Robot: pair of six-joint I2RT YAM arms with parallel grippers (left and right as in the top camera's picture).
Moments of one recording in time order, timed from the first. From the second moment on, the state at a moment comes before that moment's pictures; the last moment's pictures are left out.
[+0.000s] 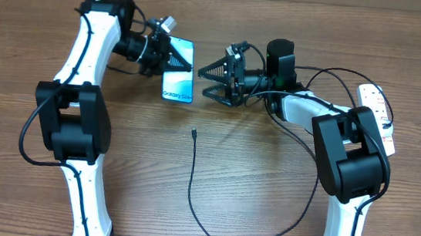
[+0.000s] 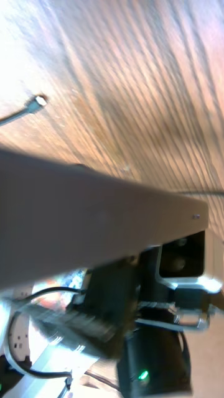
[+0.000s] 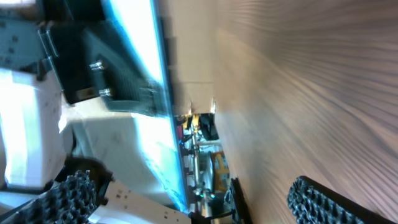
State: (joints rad) left arm 0.01 2.29 2.03 -1.42 1.01 0.09; right arm 0.31 2.17 1.26 0.41 -1.29 1.11
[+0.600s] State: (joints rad) left arm 0.04 2.29 2.01 -1.54 0.99 0.14; right arm 0.32 2.16 1.27 -0.24 -0.88 0.70
